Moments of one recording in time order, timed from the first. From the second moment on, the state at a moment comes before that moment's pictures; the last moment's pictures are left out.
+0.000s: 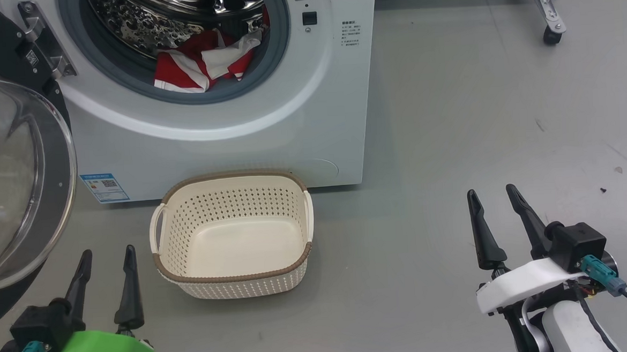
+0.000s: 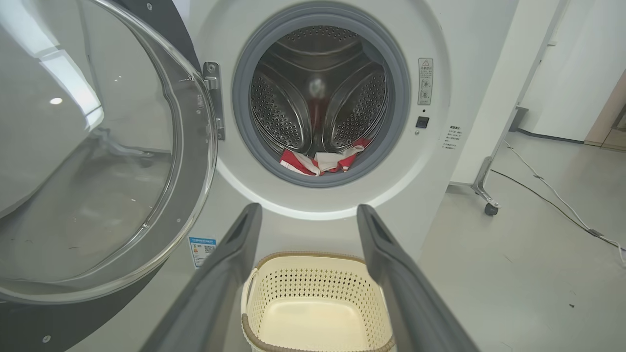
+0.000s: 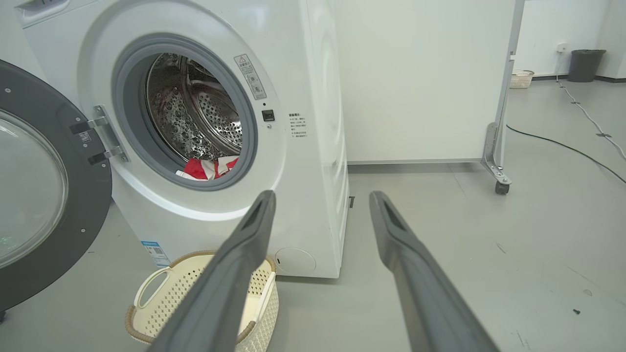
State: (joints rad) left arm -0.04 0.15 -0.09 0.21 -0.45 -0.10 -0.24; right arm -0.09 -0.08 0.19 0.23 0.35 0.12 -0.25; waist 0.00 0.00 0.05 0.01
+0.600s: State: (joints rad) left arm -0.02 0.15 -0.10 0.18 -0.44 -0.09 -0.25; right arm -0.09 -0.07 0.20 0.23 0.35 0.12 -0.25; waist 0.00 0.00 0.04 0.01
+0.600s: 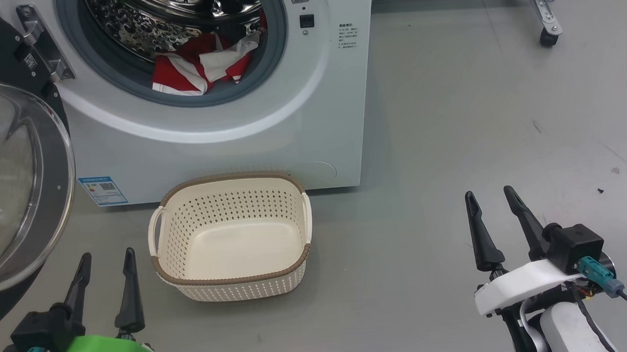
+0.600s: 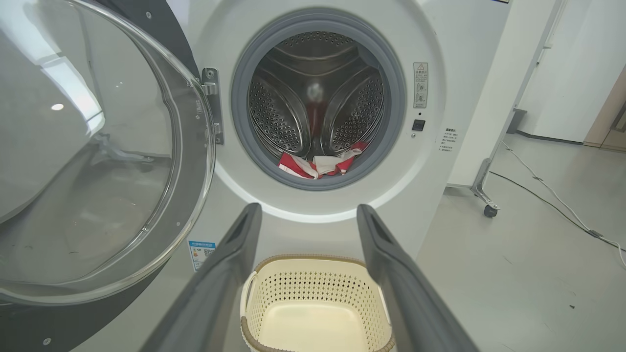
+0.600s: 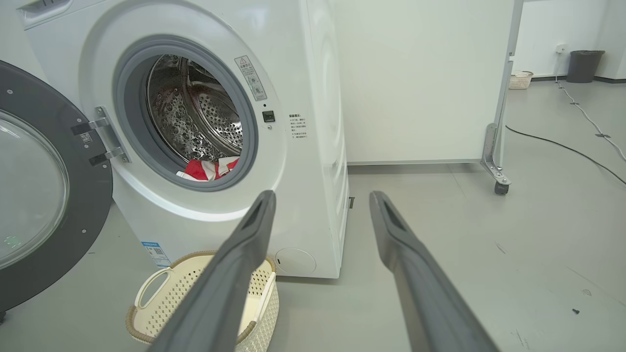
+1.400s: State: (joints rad) left arm -0.01 0.15 -0.09 0.17 -0.44 -0.08 -0.25; right arm -0.09 -0.07 0.19 0.23 0.34 0.12 -0.25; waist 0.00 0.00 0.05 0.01
